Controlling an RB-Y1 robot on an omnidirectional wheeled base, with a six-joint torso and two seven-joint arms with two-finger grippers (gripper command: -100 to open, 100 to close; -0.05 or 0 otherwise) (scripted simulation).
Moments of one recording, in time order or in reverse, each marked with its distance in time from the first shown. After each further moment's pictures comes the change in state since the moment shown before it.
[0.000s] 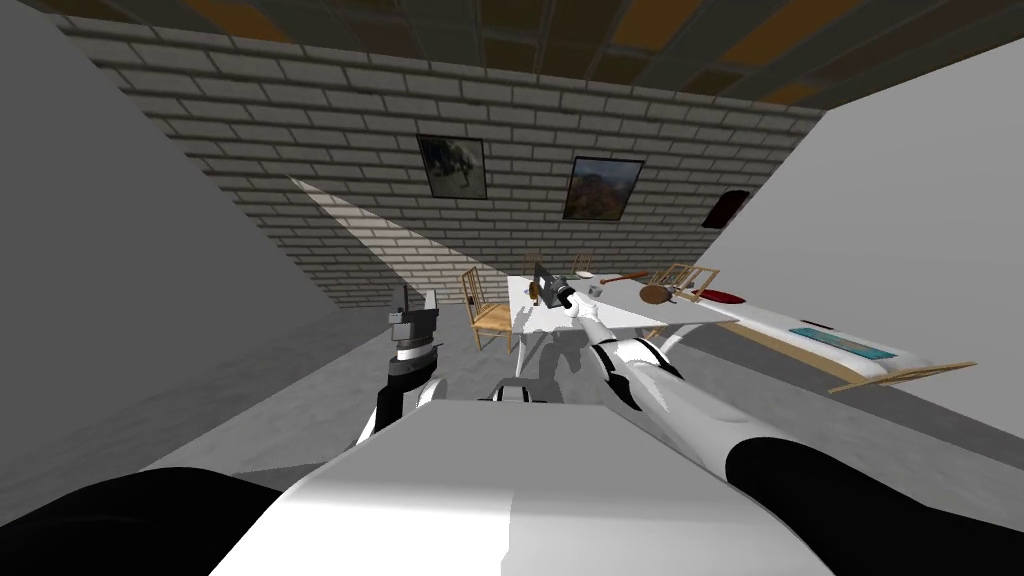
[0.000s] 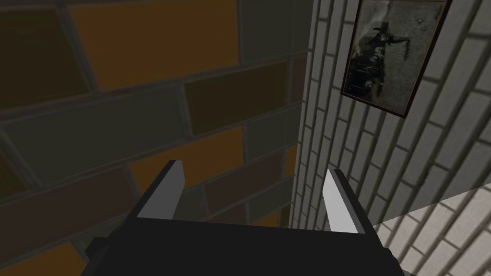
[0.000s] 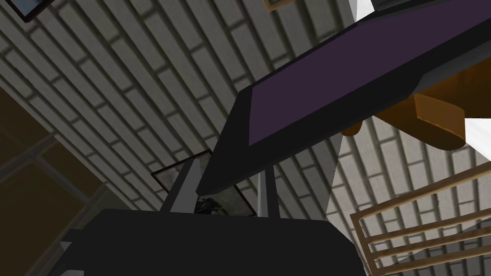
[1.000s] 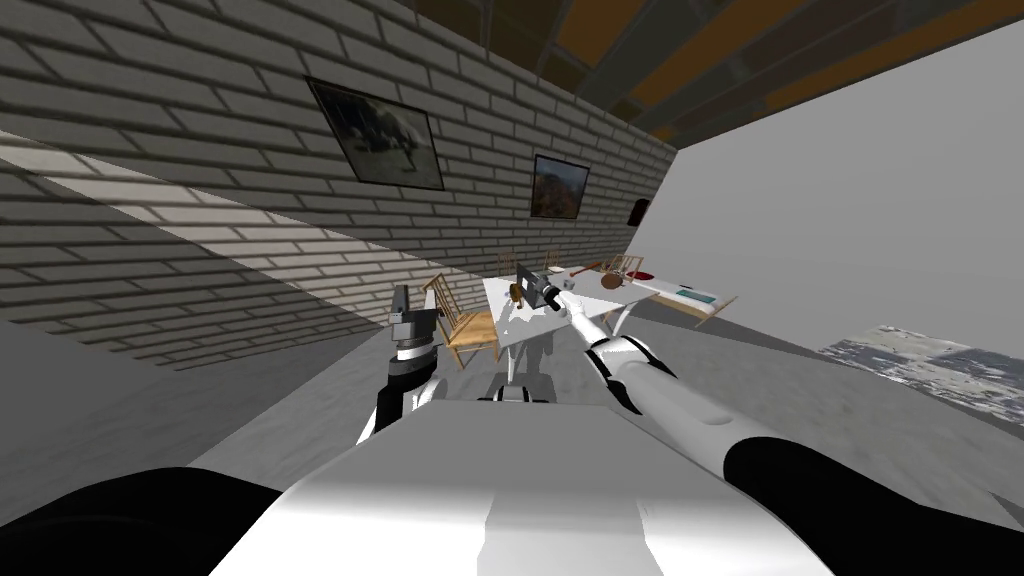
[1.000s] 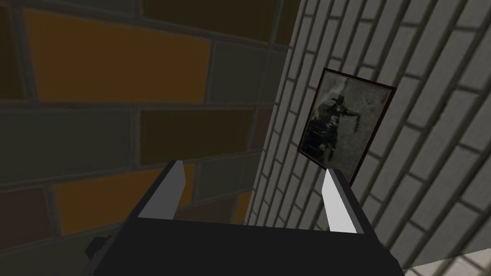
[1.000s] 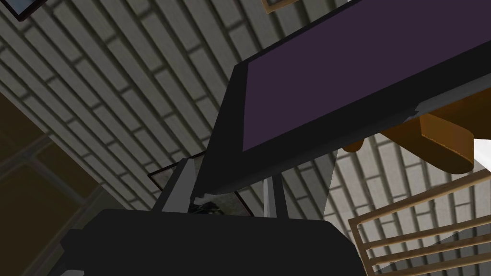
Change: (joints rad) left arm 0.000 0.000 0.000 0.000 0.000 0.000 0.000; right arm -0.006 0.031 0.208 -0.101 0.030 -0.080 -0.150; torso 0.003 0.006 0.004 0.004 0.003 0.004
